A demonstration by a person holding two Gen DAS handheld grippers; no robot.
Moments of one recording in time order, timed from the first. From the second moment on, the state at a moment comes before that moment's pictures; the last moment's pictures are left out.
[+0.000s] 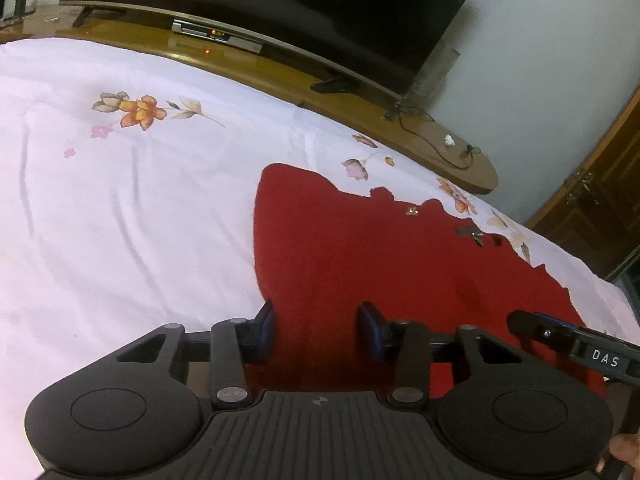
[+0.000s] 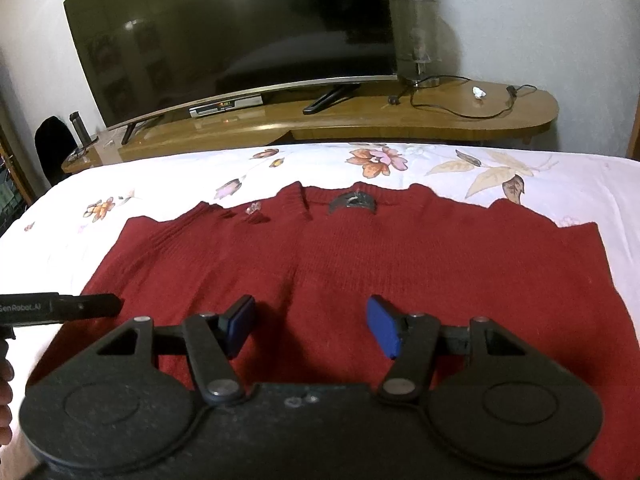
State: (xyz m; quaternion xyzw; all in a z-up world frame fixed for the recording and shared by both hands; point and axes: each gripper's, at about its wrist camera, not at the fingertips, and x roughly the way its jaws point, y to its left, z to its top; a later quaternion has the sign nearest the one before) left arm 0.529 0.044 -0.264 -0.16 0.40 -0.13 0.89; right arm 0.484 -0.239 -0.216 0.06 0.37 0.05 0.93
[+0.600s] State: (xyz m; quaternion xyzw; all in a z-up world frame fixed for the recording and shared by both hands) left arm 0.447 0.081 -0.262 -0.23 0.45 -0.13 0.86; right arm 0.456 -0.231 -0.214 0.07 0.38 0.07 0.92
